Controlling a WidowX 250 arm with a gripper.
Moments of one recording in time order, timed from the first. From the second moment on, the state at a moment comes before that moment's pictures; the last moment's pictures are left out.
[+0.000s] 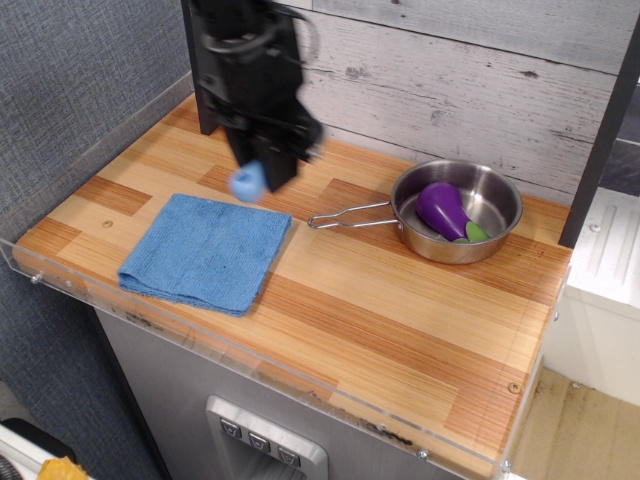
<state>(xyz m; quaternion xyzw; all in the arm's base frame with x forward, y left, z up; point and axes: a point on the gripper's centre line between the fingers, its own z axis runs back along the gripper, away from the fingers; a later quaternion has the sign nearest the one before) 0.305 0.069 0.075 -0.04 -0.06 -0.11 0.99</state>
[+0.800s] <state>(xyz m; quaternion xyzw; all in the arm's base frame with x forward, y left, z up) 0.365 0.143 0.012 0.00 -0.01 -0.05 1.00</state>
